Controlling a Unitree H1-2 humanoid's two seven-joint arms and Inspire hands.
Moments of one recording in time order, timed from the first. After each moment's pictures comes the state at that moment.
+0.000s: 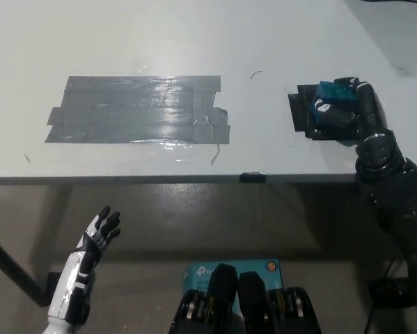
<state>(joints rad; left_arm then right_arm) 0.05 0.18 -0.04 0.00 -0.03 -0.39 -0.10 -1.03 -0.18 0.09 1.33 -0.24 -0.09 -0.28</state>
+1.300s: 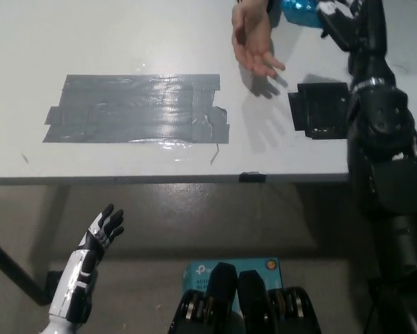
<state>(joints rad) 0.04 0.18 -0.05 -0.03 -0.03 -0.37 -0.12 -0.94 -0.07 -0.06 0.48 -0.04 0.08 -0.20</state>
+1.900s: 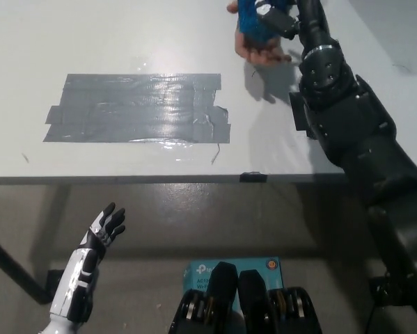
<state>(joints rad) 0.04 0.18 -0.05 -0.04 -0.03 -0.37 -0.12 -1.28 -0.08 0.14 1.22 -0.20 -0.05 -0.29</state>
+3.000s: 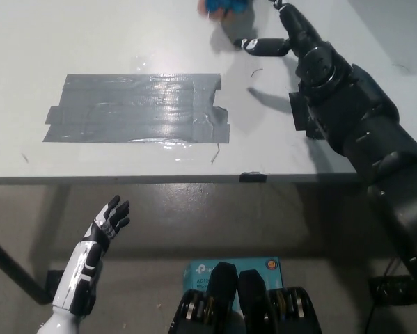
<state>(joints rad) 0.02 0.18 -0.05 -0.05 -0.03 -0.36 -0.14 -1.36 -0.09 0.26 1.39 -0.26 0.00 -0.12</state>
